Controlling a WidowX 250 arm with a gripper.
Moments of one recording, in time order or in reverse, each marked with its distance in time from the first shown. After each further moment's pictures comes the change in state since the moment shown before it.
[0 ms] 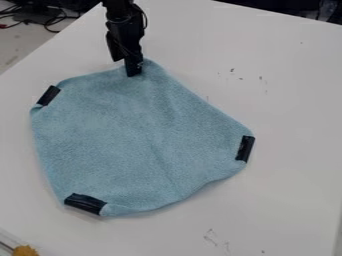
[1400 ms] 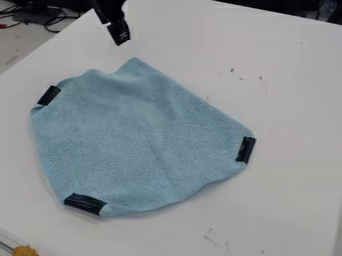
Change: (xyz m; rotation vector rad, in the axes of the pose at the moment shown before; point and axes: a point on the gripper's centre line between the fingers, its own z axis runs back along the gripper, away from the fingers) arm -0.002 0.029 0.077 0.210 -0.255 -0.093
